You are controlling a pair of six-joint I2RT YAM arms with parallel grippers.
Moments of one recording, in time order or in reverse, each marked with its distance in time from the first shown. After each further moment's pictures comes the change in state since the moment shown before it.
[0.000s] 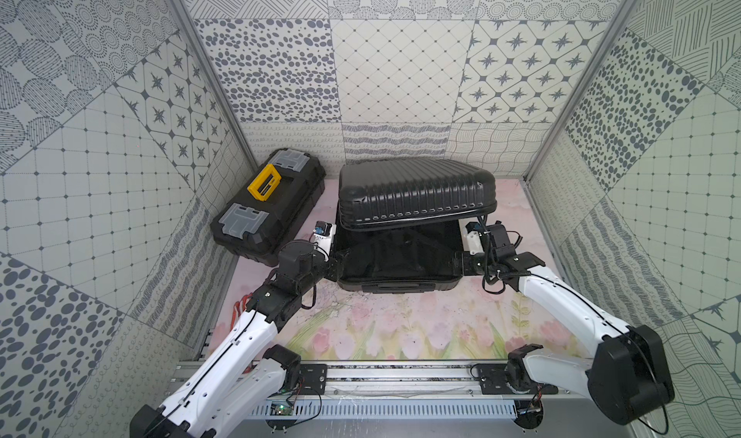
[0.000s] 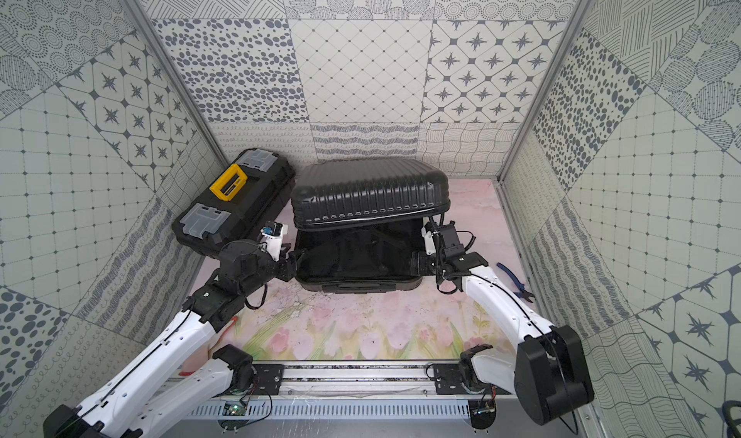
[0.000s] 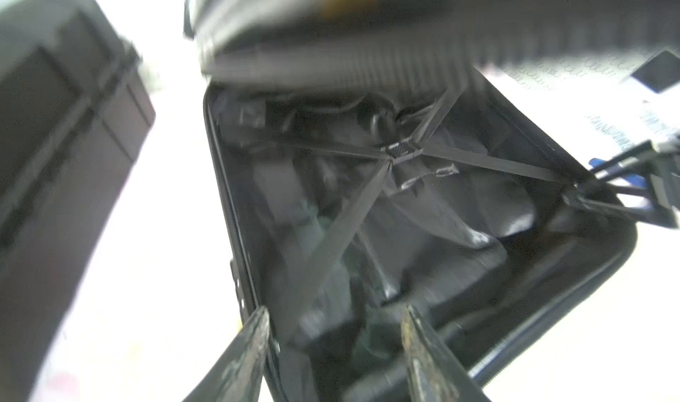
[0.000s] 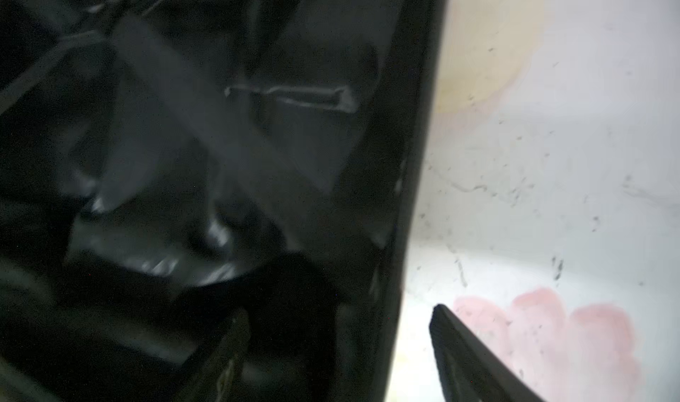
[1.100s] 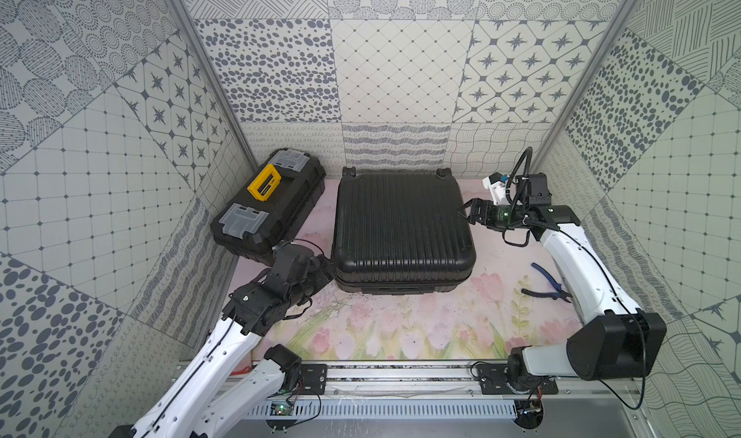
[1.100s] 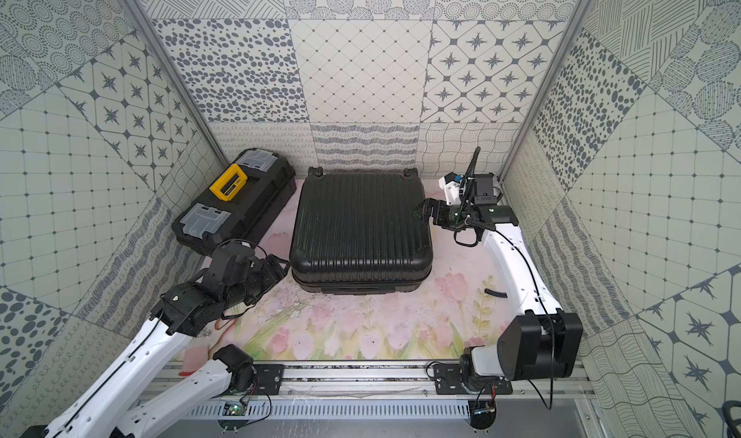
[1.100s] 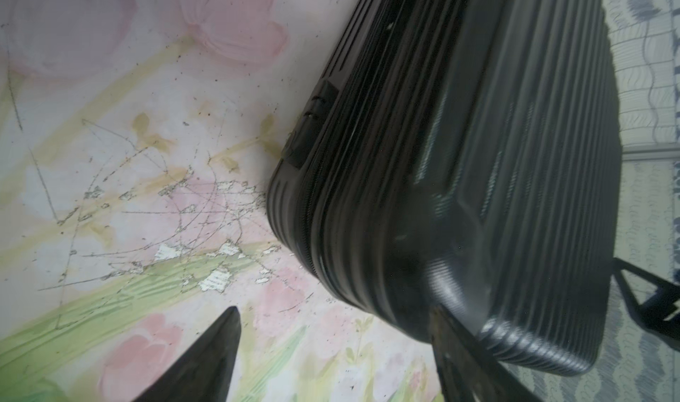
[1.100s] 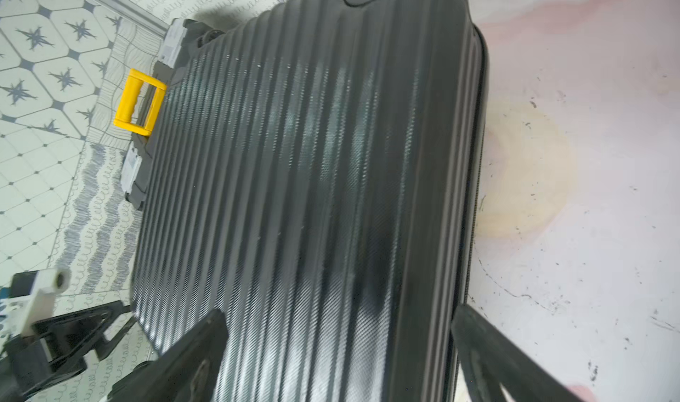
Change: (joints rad) left arm -0.093 -0.043 0.230 -0.560 -0.177 -0.943; right arm -0.261 0.251 0.543 -0.195 -0.391 0.012
